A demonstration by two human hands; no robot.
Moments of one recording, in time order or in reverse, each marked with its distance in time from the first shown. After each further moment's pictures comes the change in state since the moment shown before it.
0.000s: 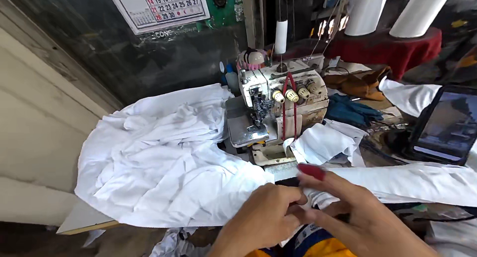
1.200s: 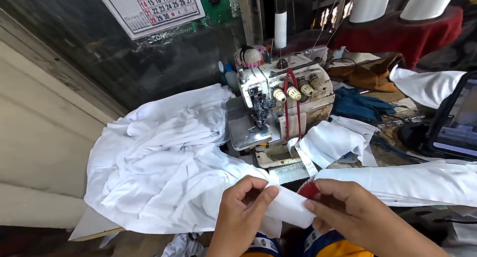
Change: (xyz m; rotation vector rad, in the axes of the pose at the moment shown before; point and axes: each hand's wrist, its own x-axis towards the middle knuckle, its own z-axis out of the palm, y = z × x) left_hand -0.030 -0.032 -0.001 -0.422 0.662 0.030; right_hand 0.018 0.009 0.007 0.269 -0.145 0.148
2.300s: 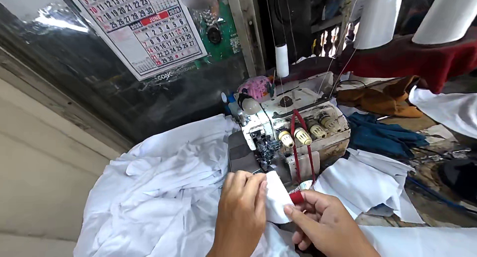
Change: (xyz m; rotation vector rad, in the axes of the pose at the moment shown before) left_hand 0.115 -0.022 -0.013 0.971 0.152 0.364; right_hand 0.104 0.009 0.019 0.307 0.289 0.099
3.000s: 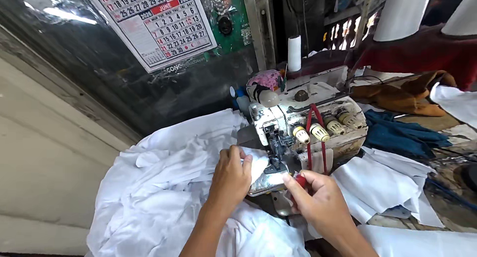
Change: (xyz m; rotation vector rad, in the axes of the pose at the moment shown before) left_hand 0.045 -0.049 -0.011 0.028 -0.222 -0.344; right_hand 0.042 0.007 0.024 -0.167 0.201 -0.208
